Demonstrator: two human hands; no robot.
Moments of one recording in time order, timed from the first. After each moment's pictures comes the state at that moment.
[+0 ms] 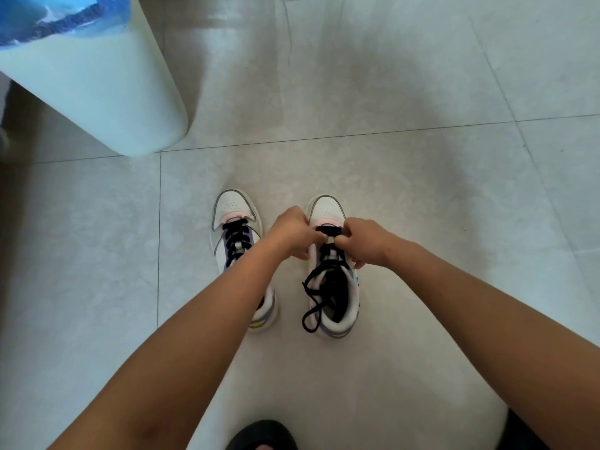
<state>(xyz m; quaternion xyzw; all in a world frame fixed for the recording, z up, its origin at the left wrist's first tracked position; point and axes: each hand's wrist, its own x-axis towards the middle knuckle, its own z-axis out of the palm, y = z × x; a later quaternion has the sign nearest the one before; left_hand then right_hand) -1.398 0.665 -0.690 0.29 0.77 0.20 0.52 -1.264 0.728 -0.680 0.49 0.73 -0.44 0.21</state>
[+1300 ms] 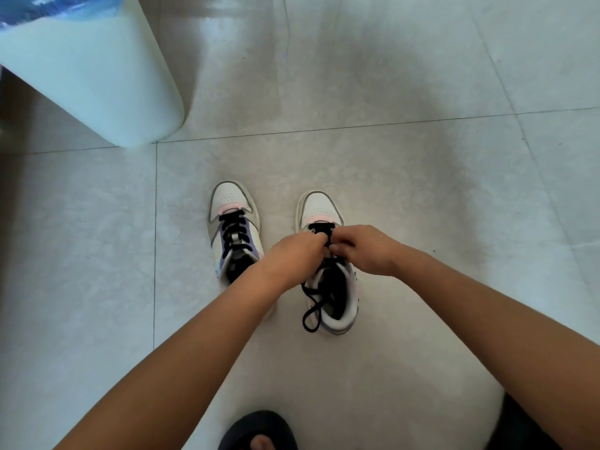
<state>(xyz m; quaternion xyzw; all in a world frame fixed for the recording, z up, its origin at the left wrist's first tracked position) -1.376 0.630 -0.692 0.64 0.69 0.00 0.33 -1.243 0.712 -0.685 0.40 0.79 -0.44 0.16</state>
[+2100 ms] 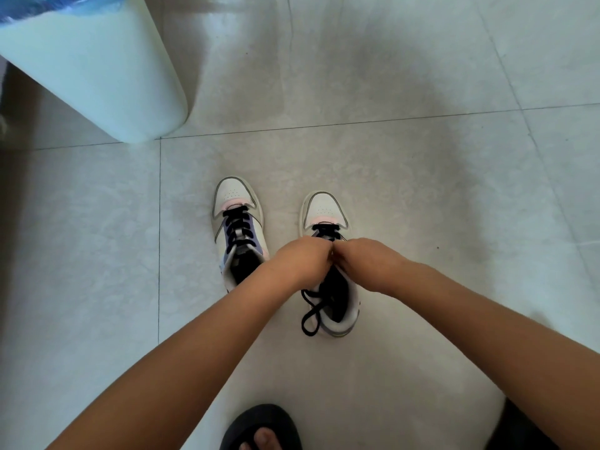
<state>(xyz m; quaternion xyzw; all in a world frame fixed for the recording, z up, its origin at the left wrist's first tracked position) -1.366 0.626 -0.671 0.61 0.68 -0.06 0.40 -1.248 0.686 -0.676 0.31 0.88 -0.25 0.27</state>
